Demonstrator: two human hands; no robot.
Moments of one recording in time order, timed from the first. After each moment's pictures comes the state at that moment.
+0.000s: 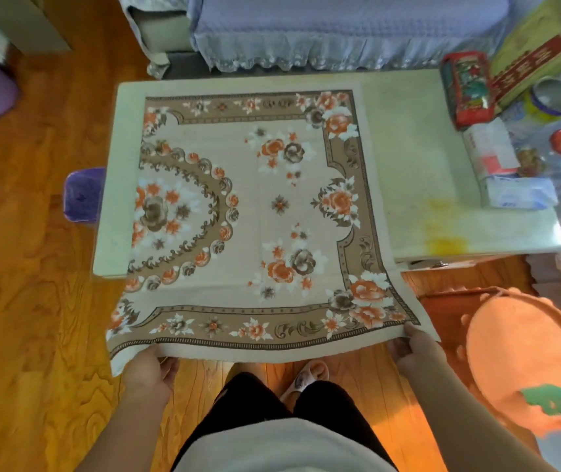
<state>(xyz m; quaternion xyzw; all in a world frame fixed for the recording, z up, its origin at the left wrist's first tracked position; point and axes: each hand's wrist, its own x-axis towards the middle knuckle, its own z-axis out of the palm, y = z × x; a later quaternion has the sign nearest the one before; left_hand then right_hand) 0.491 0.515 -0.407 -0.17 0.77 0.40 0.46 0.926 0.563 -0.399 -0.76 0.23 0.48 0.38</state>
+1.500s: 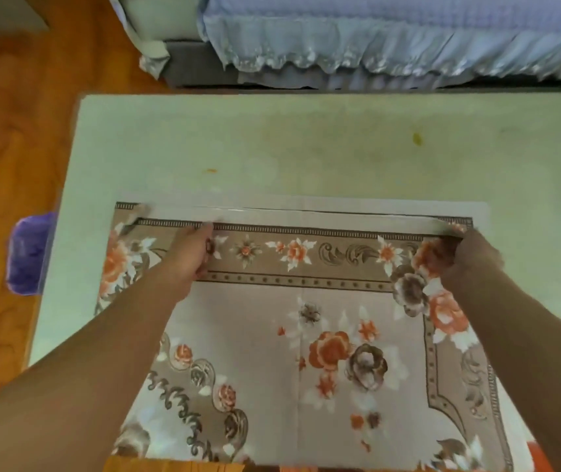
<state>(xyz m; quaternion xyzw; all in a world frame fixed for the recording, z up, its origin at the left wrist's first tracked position) 0.433 1.015 -0.567 0.16 0.79 0.24 0.54 0.854 1.048 -0.544 -0.79 0.07 0.40 0.45</state>
